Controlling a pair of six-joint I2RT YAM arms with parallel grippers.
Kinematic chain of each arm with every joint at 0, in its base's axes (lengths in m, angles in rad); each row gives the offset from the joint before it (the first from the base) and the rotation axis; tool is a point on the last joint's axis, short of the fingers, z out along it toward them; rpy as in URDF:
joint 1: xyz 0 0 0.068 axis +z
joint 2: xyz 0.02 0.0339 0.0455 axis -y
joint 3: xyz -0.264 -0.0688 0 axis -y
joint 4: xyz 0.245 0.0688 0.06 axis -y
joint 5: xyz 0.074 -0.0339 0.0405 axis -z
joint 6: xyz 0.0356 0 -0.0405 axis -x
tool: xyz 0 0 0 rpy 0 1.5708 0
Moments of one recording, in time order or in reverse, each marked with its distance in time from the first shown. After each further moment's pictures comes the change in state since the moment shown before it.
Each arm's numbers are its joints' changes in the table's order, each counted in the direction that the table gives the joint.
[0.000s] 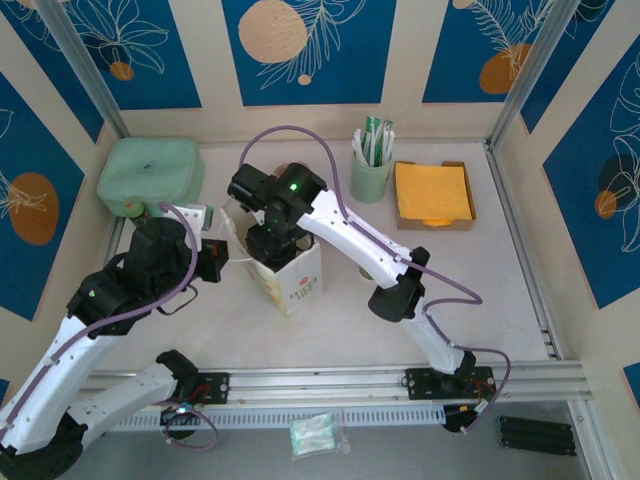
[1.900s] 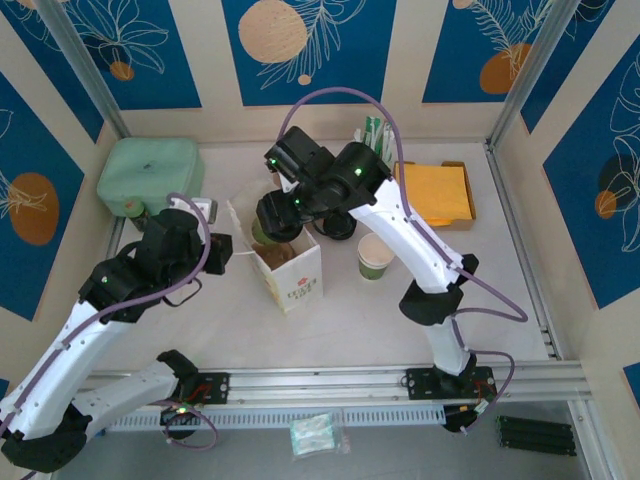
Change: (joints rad) left arm 0.000 -0.074 0.028 -0.022 -0.080 -0.011; right arm -0.047 0.225 -0.010 0.083 -0.048 -0.182
